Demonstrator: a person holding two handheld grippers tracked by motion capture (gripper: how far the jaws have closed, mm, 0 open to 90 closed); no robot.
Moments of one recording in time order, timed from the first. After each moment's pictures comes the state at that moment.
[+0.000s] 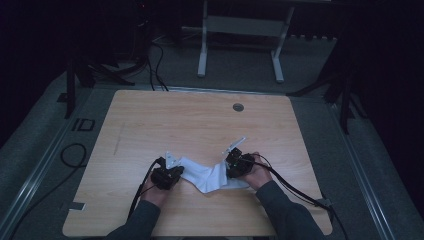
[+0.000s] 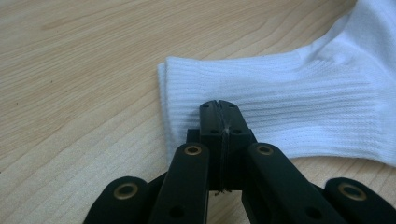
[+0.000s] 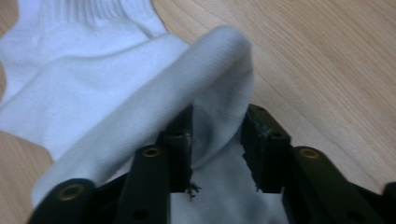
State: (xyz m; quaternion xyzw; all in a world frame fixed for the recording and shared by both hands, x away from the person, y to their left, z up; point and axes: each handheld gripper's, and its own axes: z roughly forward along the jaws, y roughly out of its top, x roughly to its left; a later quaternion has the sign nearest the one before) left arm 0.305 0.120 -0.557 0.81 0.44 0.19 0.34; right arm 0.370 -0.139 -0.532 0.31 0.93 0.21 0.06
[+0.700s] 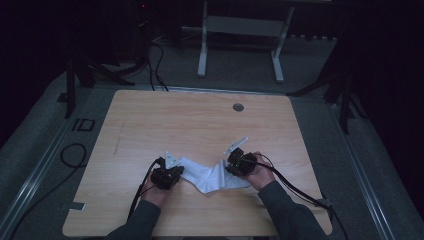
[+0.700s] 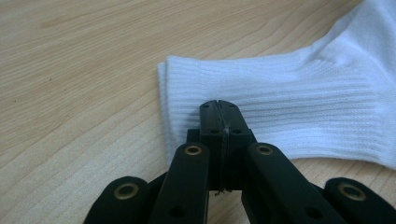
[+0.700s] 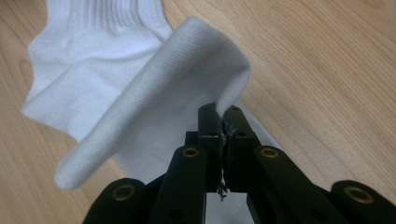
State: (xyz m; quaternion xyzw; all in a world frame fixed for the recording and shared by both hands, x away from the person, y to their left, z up) left arm 0.305 0.121 -0.558 0.81 0.44 0.19 0.34; right arm 0.362 -0.143 -0.518 0.29 0.93 0.22 0.08
